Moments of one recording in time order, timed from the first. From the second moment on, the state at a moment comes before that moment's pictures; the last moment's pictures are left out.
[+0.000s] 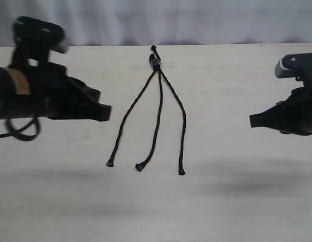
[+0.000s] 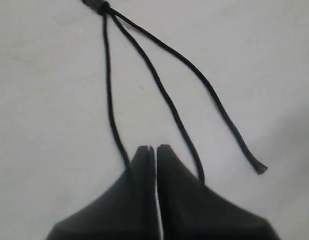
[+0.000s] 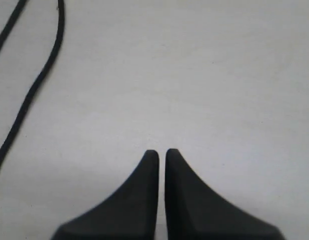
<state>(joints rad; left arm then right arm) -0.48 1.33 -0.73 0.00 0.21 -0.16 0.12 1.34 -0.65 0.07 0.36 -0.04</state>
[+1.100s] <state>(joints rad) -0.64 2.05 -1.06 0.09 0.21 -0.10 0.12 1.37 -0.65 0.09 0.33 -0.04</state>
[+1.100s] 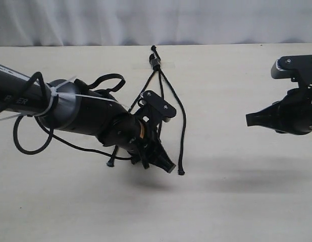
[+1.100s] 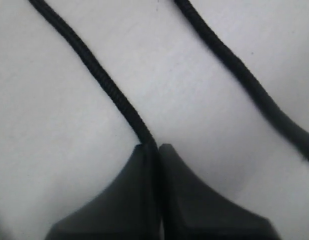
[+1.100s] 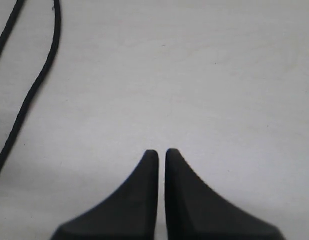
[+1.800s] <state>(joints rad) -0.31 1.74 -1.03 0.19 0.42 -0.10 0.12 1.37 -0.65 0.09 0.32 -0.04</state>
